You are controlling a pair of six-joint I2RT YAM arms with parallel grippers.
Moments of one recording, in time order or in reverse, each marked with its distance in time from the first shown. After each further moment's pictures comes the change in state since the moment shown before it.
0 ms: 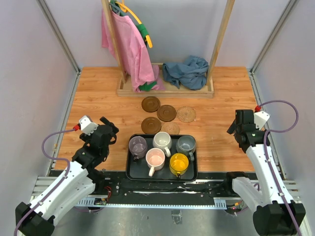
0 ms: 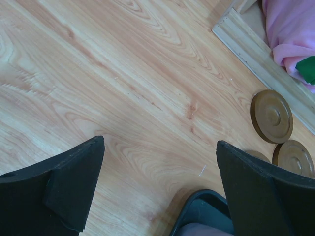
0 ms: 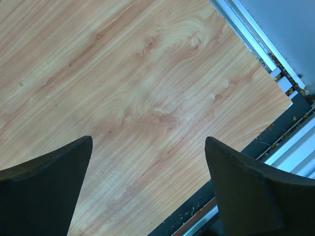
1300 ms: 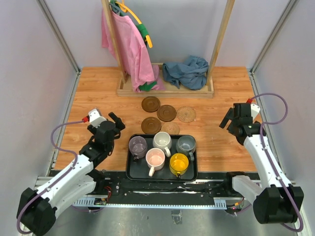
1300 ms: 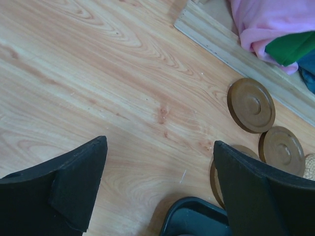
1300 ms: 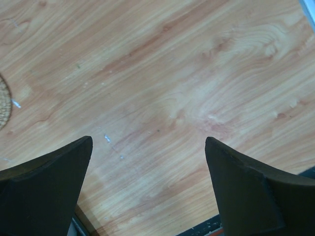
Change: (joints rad) left arm 0.000 0.128 -0.031 0.295 0.082 0.168; right arm 0.000 0.119 0.021 0.127 -0.206 -0.059
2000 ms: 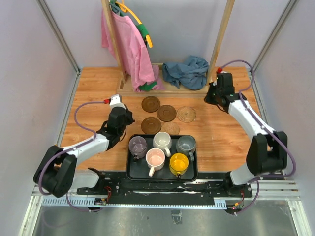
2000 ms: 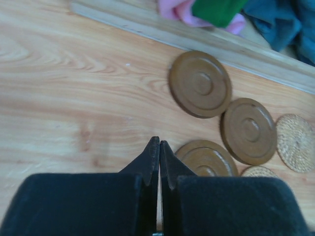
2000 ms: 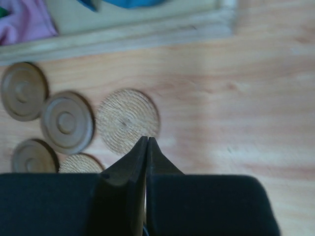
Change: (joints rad) left arm 0.039 0.491 0.112 0.426 0.309 0.189; right arm 0.126 0.468 0.340 0.325 -0.362 -0.147
